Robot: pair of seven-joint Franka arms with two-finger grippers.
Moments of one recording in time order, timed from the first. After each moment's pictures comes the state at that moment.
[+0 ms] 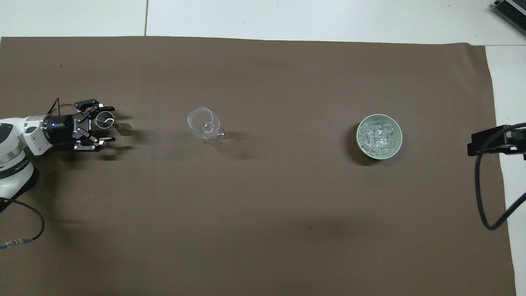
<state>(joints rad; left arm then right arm) 0.65 0.86 -0.35 -1.57 -1.11 1.54 2.32 -0.07 -0.04 0.09 -1.45 -0.03 1.37 0.11</state>
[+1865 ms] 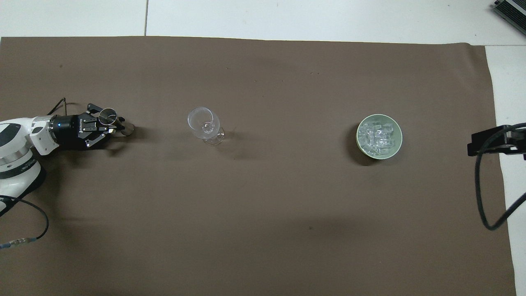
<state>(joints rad) 0.65 0.88 -0.37 -1.57 -1.12 1.51 2.32 -0.07 -0.04 0.09 -1.45 -0.03 1.37 0.11</state>
